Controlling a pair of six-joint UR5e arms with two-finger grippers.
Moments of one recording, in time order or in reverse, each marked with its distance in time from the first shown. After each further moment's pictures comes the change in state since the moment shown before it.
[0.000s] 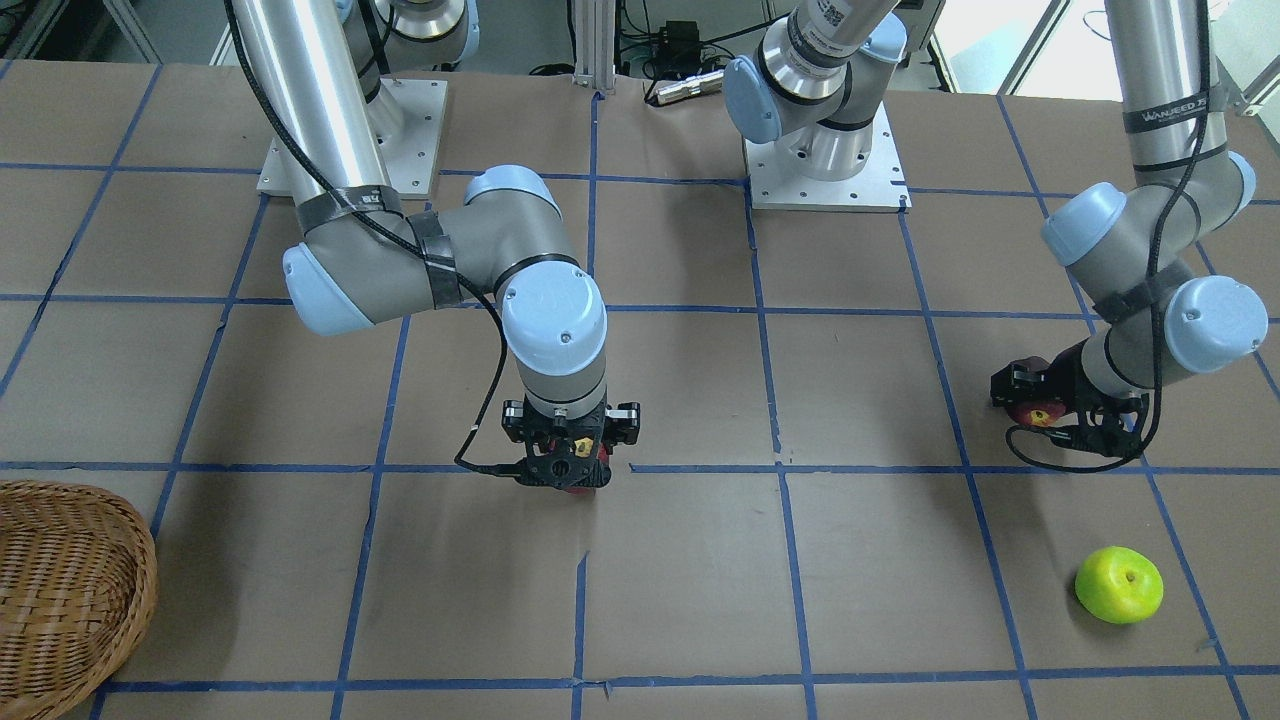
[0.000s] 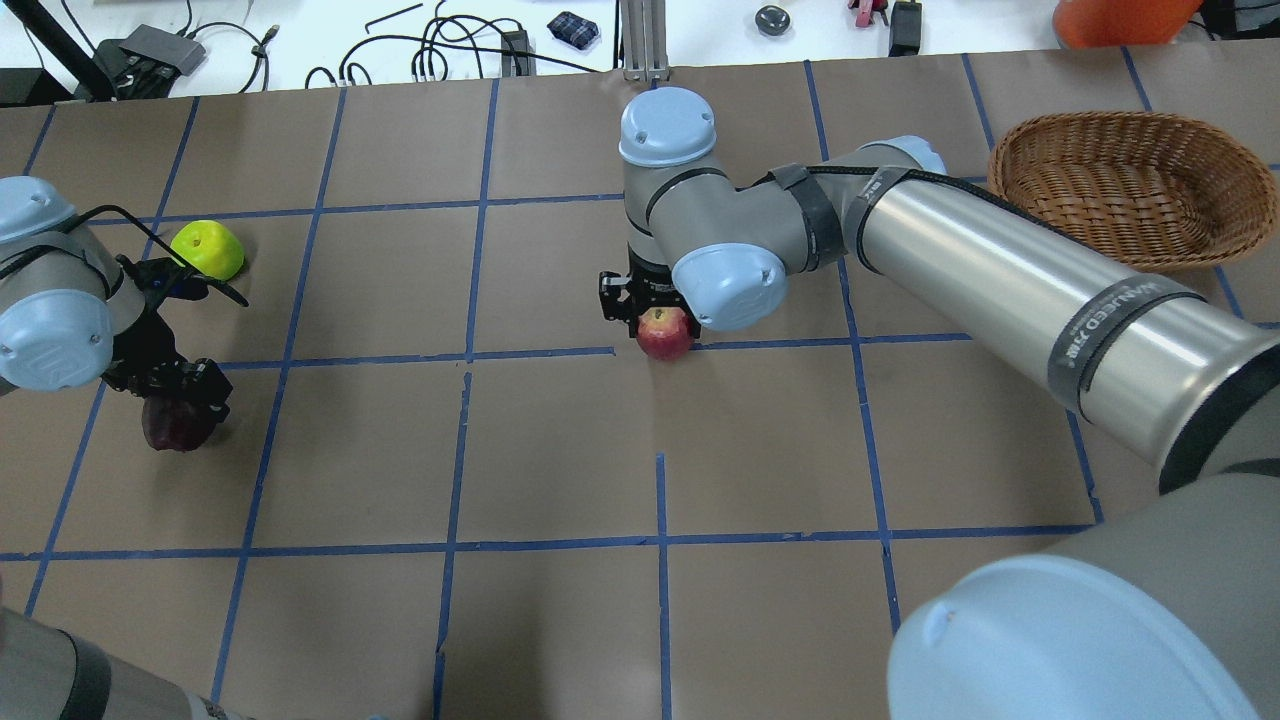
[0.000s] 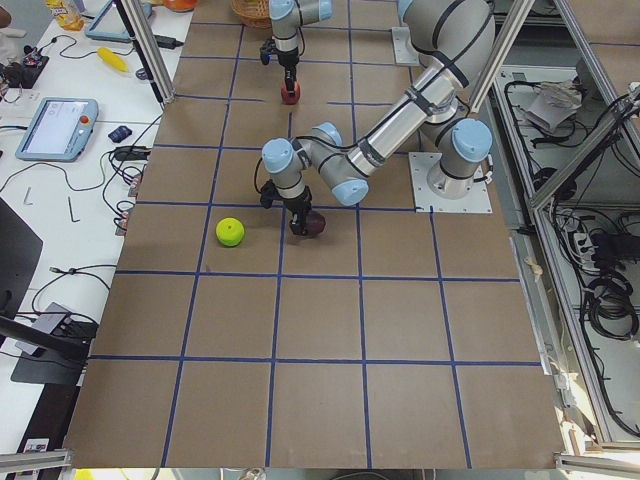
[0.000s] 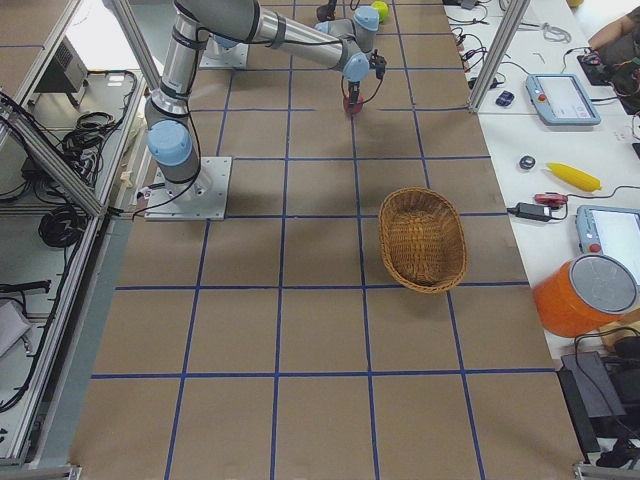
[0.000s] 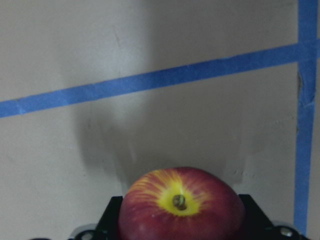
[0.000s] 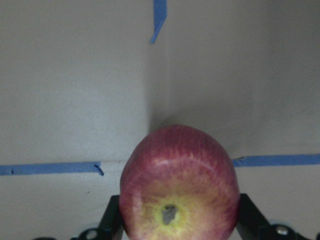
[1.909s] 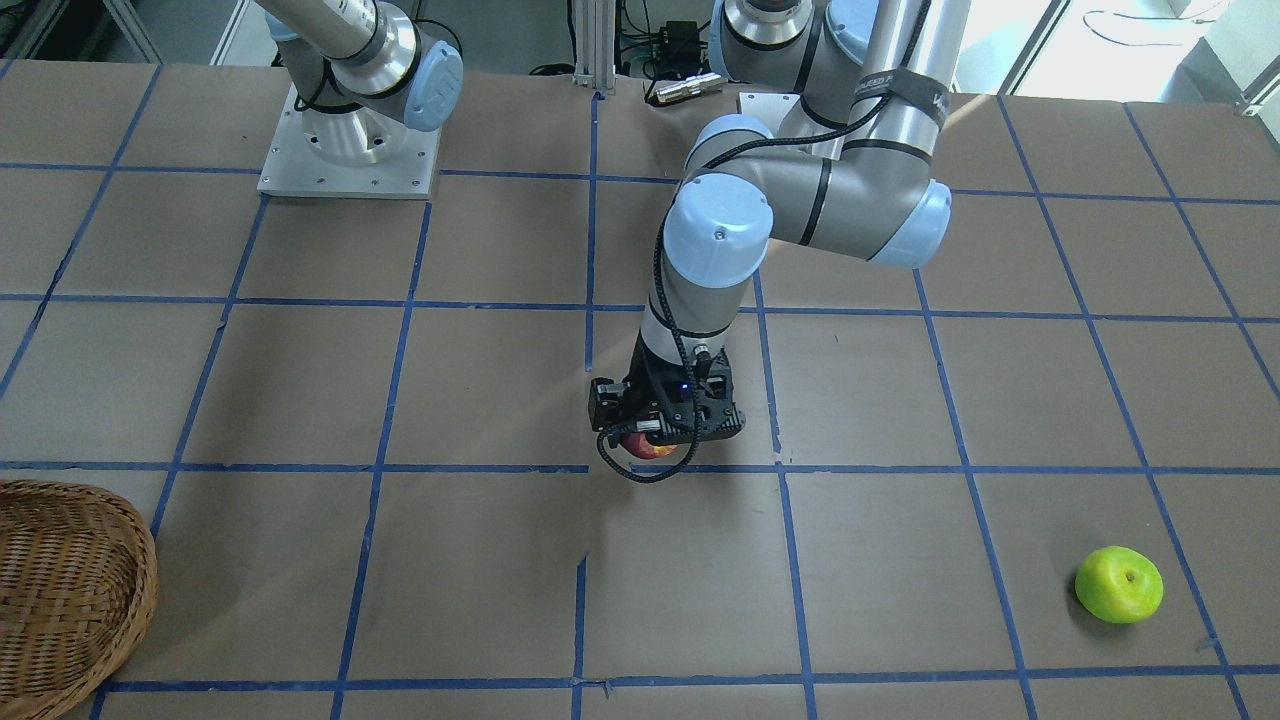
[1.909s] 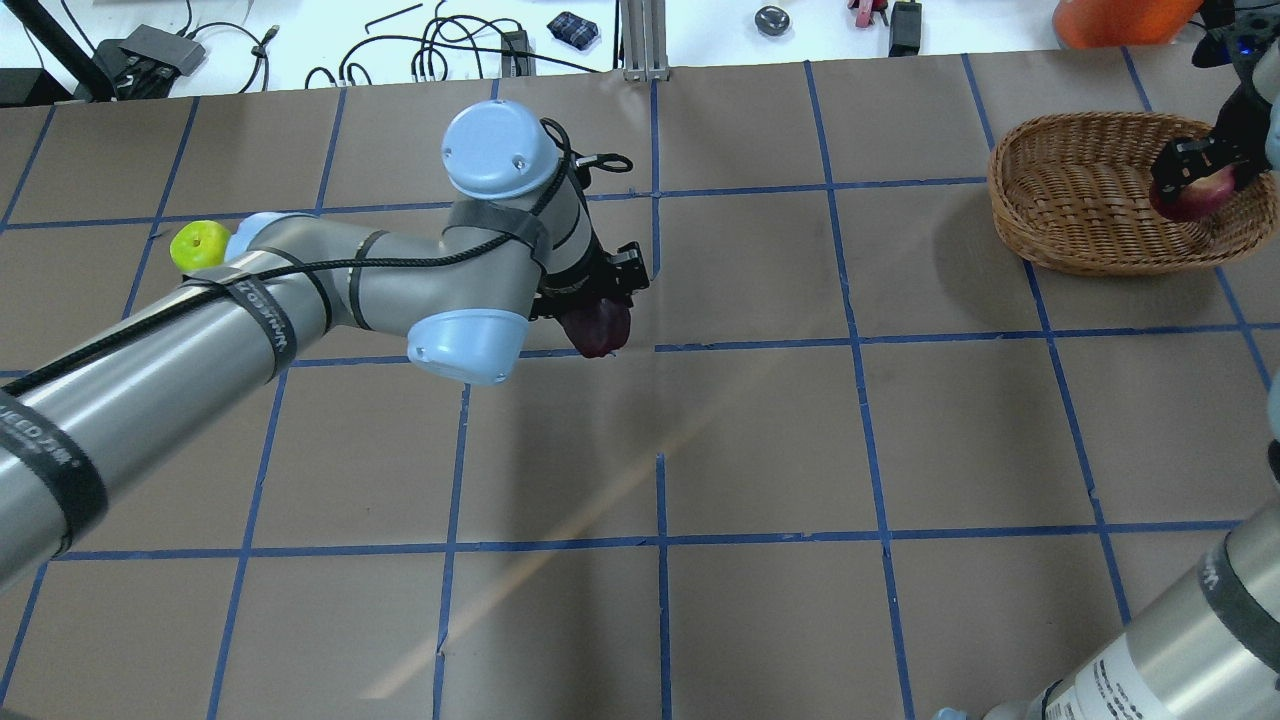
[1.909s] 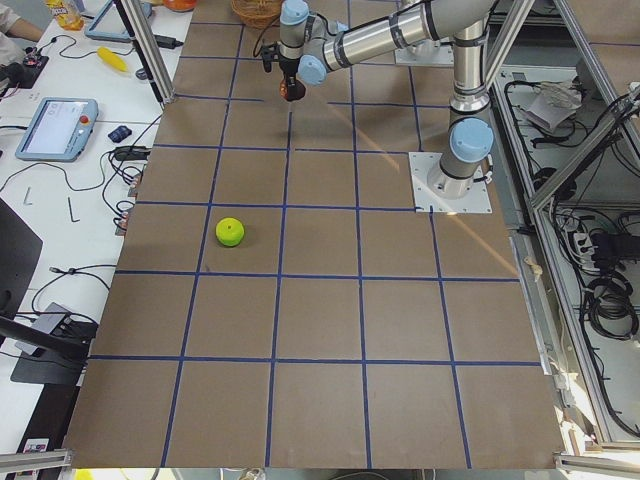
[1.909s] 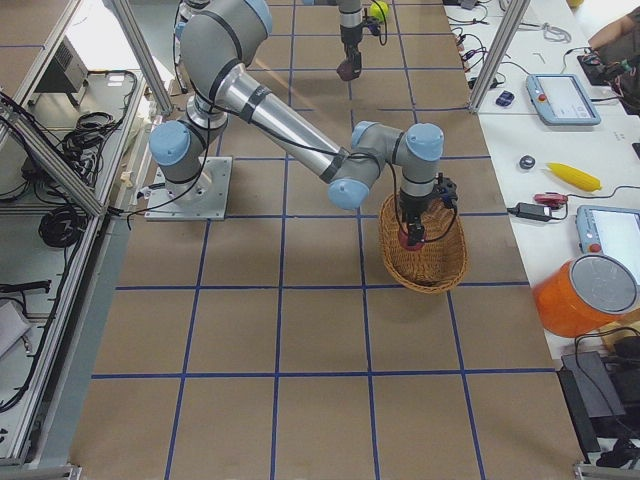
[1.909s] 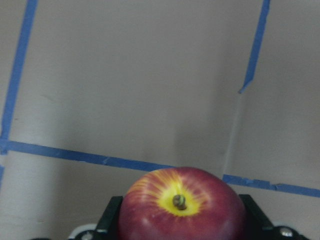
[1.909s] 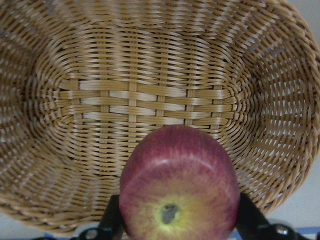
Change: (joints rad) left arm -0.822 -0.031 0.106 0.264 -0.218 -1.180; right arm -0.853 0.035 -0.120 -0.119 -0.153 -0.964
